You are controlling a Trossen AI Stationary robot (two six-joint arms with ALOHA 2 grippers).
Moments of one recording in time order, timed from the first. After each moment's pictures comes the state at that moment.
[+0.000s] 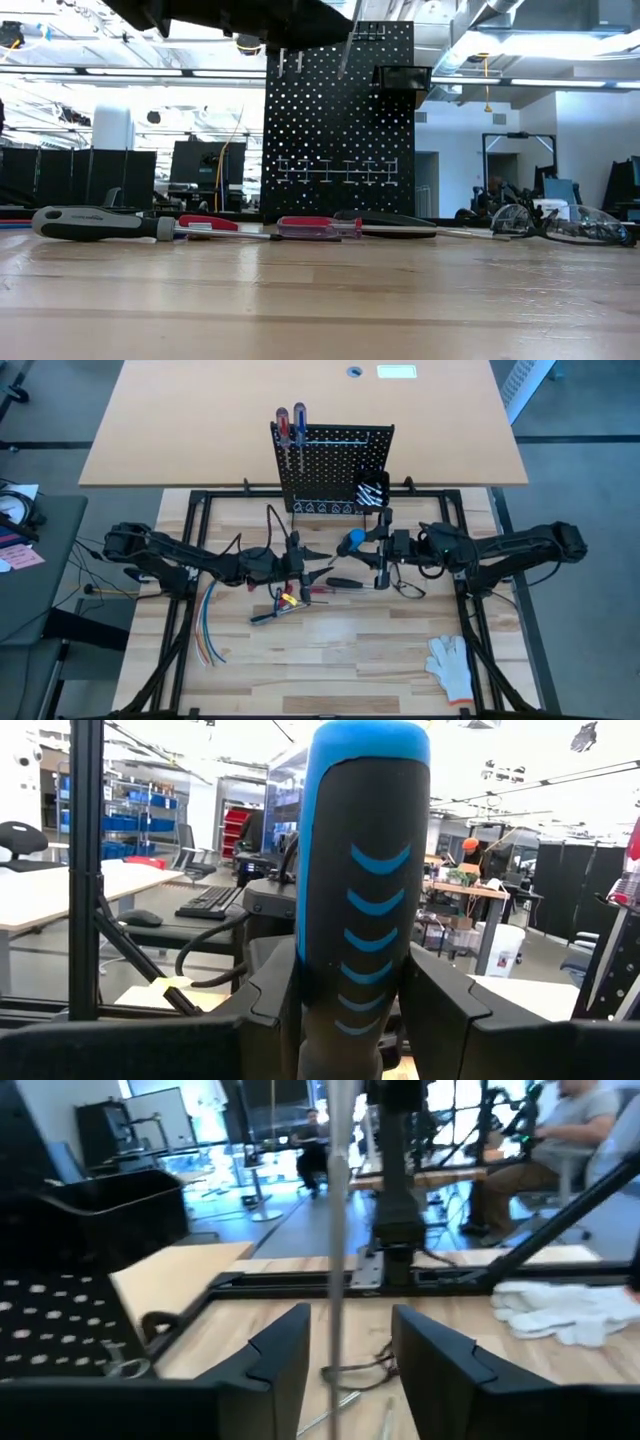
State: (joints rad) left arm -0.08 1.50 0.81 0.70 -0.31 0.15; right arm 0.06 1.16 0.82 0.56 0.13 -0.17
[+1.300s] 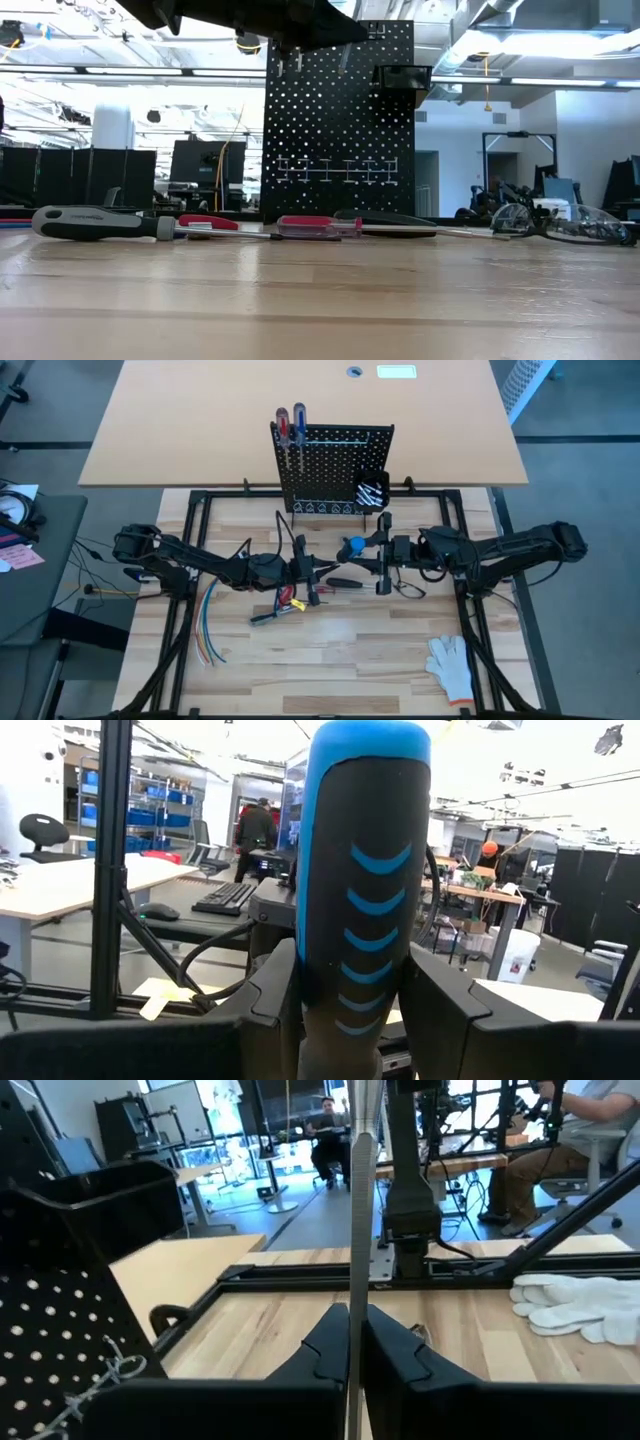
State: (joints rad) left arm -0.12 1.58 0.88 0.70 -0.39 0.16; right arm 0.08 1.16 0.82 0.54 0.13 -0.19
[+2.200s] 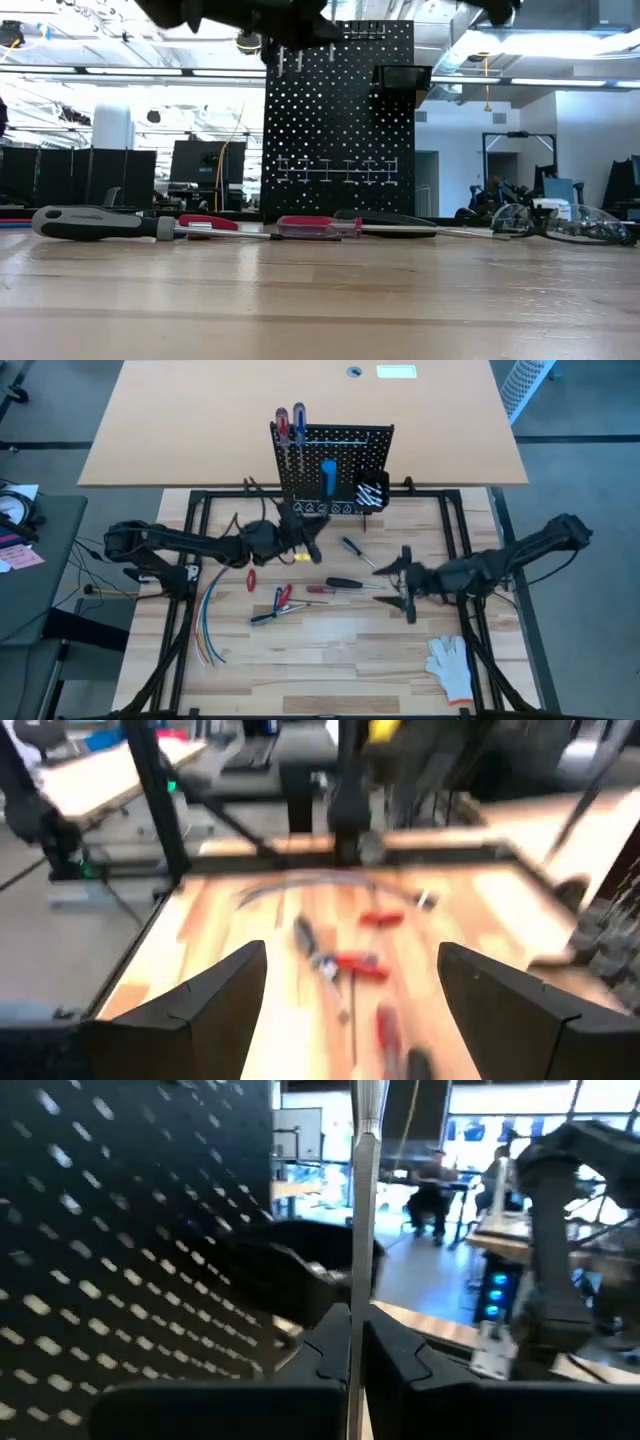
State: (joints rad) left arm 0.08 1.48 0.93 0.67 -0.47 -0.01; right arm 0.38 0.94 0.68 0.00 0.40 0.16
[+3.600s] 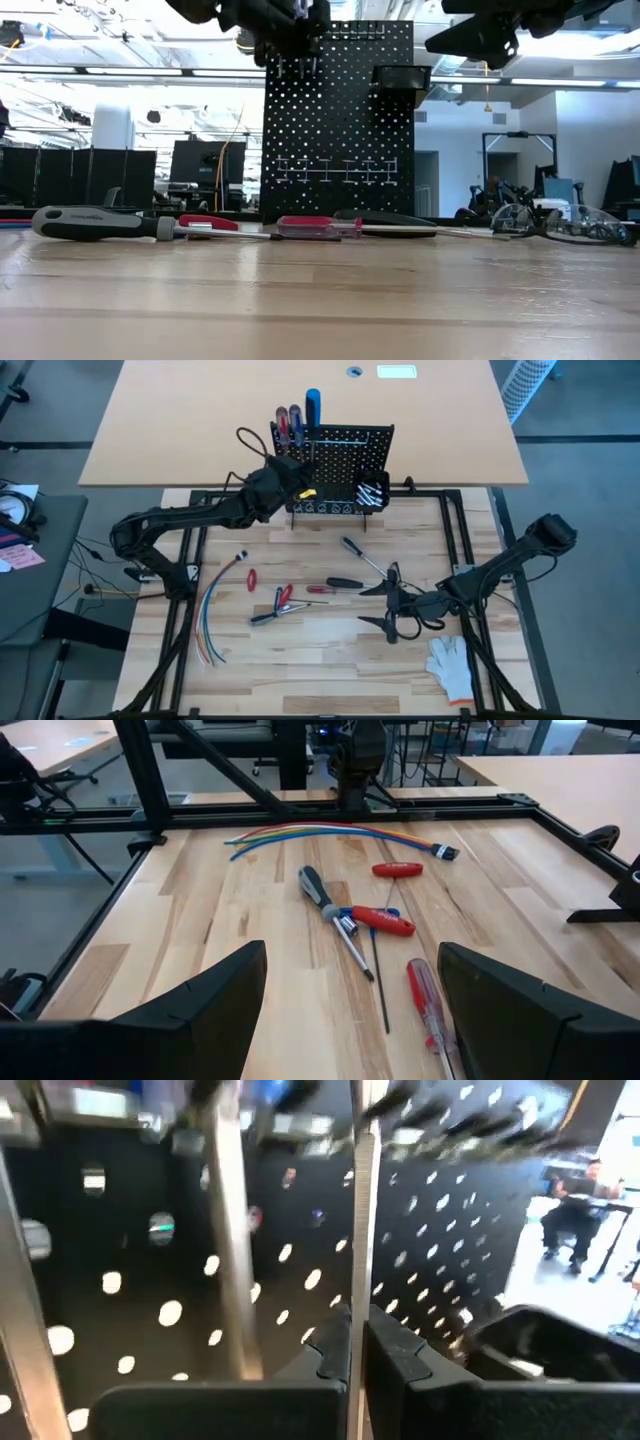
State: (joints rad) left arm 0.38 1.54 1.19 0.42 -0.50 -0.08; right arm 0.49 1.23 0.60 0.30 0.55 0.20
